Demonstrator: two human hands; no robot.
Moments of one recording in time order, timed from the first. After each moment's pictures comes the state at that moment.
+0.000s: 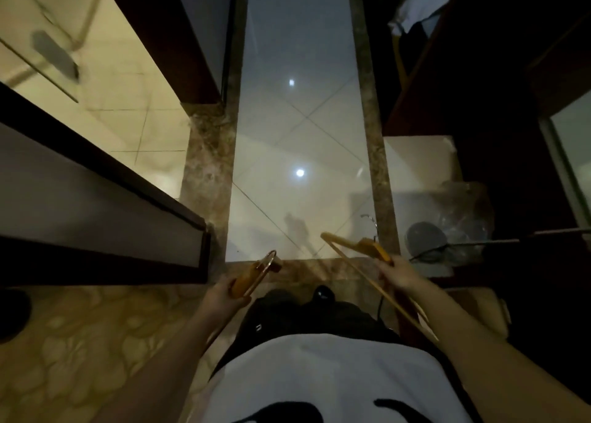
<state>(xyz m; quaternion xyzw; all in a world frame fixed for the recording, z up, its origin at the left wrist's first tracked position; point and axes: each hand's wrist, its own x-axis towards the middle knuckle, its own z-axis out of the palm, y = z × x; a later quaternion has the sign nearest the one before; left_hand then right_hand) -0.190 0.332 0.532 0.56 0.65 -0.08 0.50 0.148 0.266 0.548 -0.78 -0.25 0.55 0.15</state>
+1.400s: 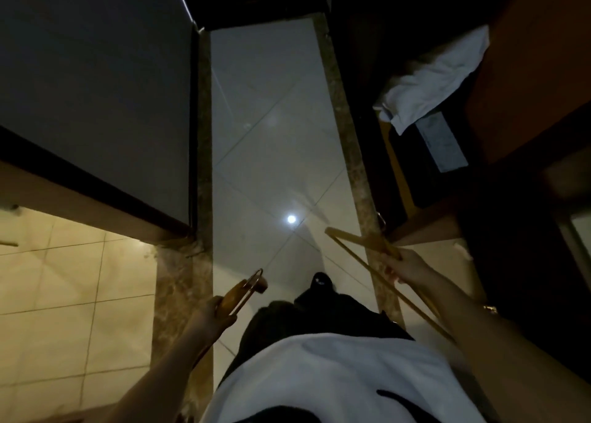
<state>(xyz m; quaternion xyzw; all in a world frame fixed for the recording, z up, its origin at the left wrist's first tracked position) 0.063 0.976 0.523 0.60 0.65 -0.14 0.45 0.443 0.888 0.556 -0.80 -0.21 0.53 0.16</state>
